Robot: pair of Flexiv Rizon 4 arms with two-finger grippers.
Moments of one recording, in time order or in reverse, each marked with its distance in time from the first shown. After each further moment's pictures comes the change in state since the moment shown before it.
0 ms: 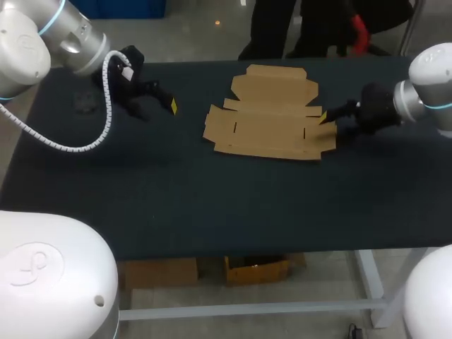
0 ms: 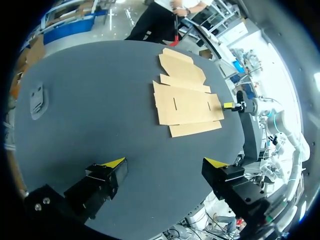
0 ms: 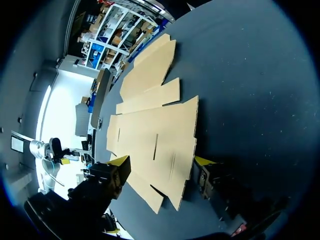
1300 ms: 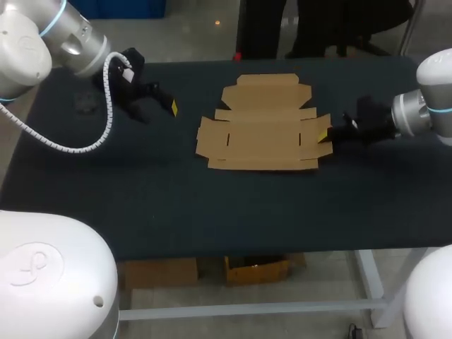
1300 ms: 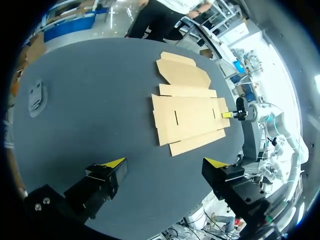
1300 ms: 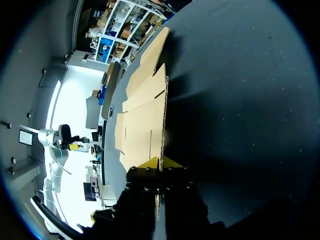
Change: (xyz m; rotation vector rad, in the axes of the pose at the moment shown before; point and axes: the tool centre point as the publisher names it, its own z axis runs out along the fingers) left arm -0.001 0.002 0.005 -0.011 0.009 -0.013; right arm 0.018 -0.048 0.007 0.061 0.104 -0.013
